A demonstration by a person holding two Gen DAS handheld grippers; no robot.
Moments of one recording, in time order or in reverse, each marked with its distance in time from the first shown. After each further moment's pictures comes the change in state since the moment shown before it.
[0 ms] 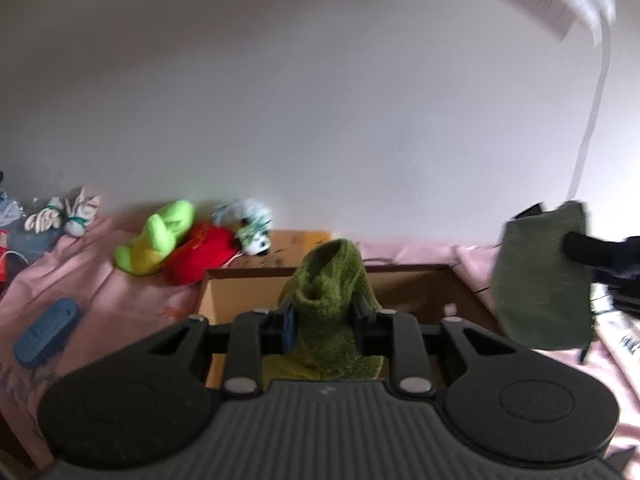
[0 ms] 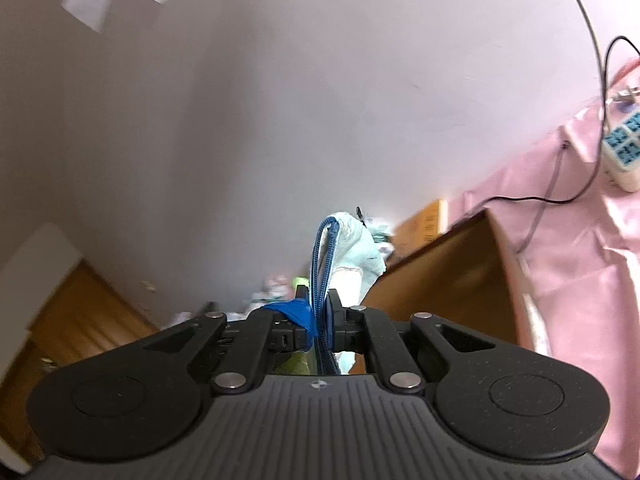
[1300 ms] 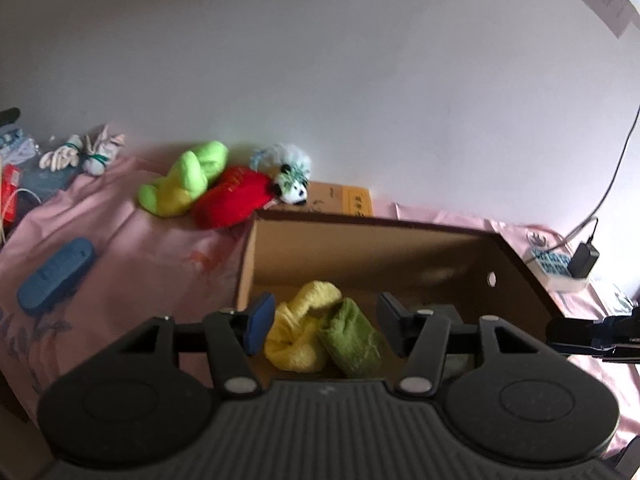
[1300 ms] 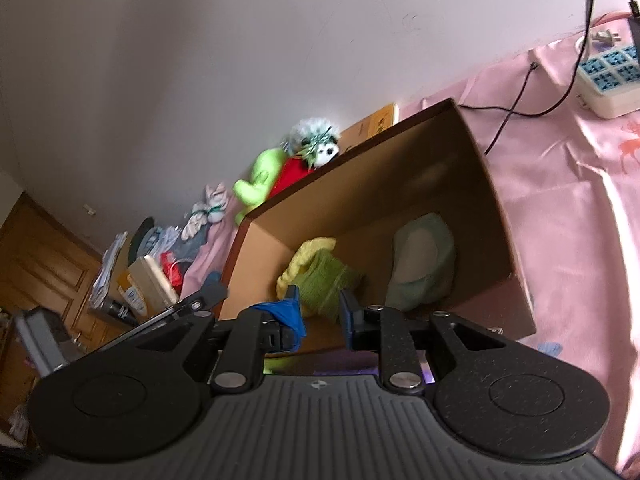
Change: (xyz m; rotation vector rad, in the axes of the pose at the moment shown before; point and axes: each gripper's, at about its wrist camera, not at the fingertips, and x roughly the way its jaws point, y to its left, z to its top) left arm 0.013 0.055 -0.024 -0.101 0.110 0.005; right arm 0.018 0.013 -0.042 -0.033 0.268 -0.134
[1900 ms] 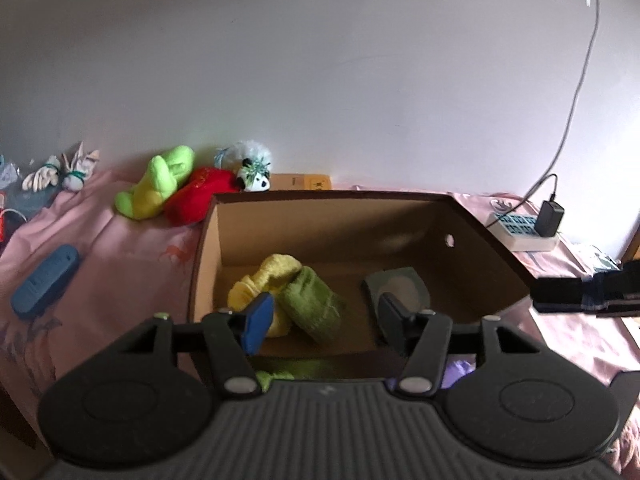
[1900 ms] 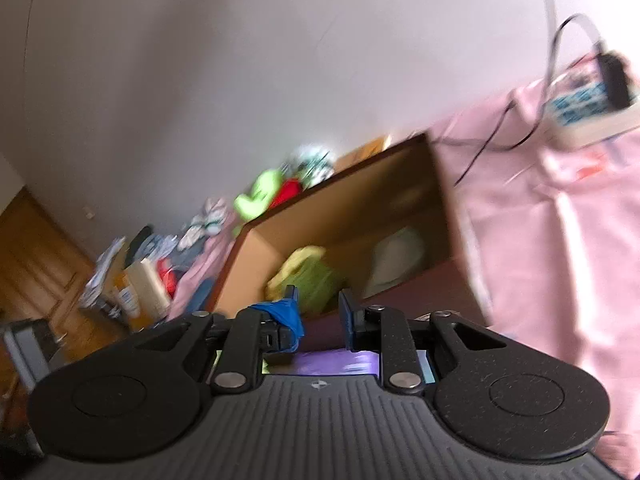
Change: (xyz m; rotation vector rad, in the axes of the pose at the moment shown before) left arm -0.039 -0.036 -0.036 0.112 -0.014 -0.049; right arm -0.065 -0.002 -0.031 -0.090 -0.171 -0.127
